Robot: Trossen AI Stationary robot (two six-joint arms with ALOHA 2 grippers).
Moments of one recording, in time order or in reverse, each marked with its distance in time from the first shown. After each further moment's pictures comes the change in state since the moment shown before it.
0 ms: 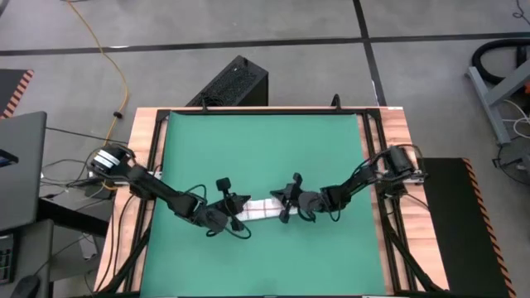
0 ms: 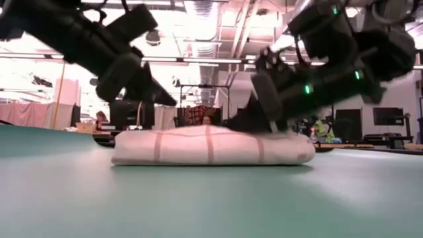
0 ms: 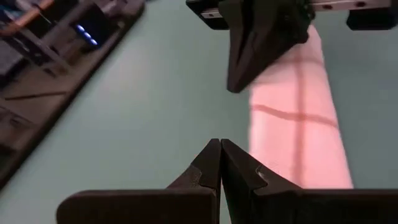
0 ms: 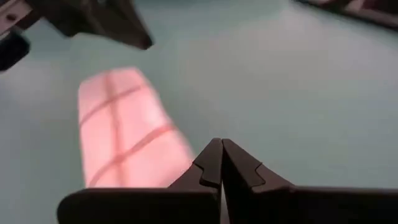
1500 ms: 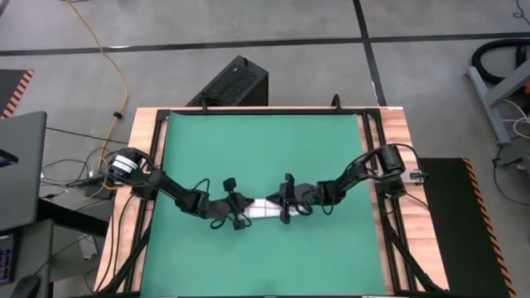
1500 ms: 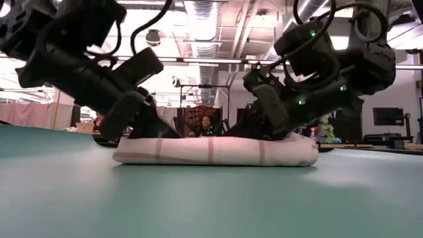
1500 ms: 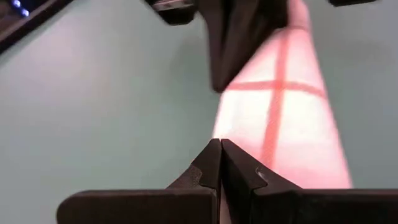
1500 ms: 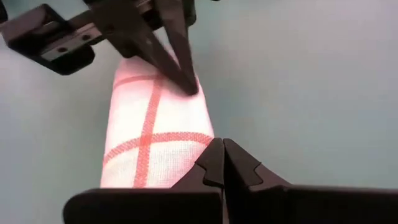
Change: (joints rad) left arm 0.103 0.156 -0.119 0.372 0.255 -0.031; right arm -0.095 0.043 0.007 0.000 -0.332 -0.038
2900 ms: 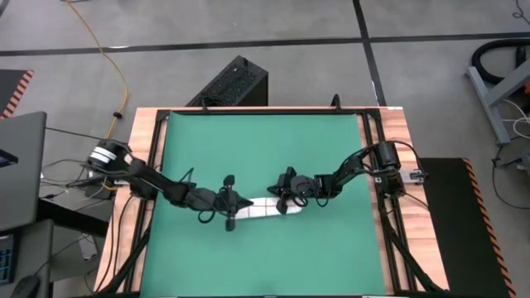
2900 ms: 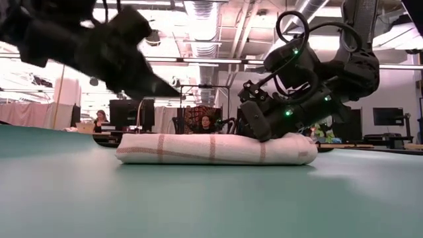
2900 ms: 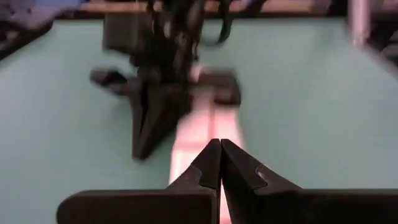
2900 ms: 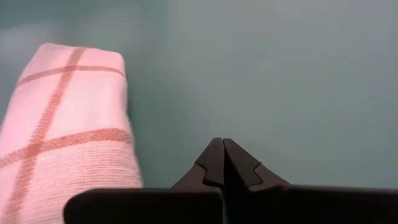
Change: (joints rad) left arm 0.040 -0.247 -0.106 0.103 0.251 0.007; right arm -0.093 0.042 -0.001 -0.095 0.014 0.064
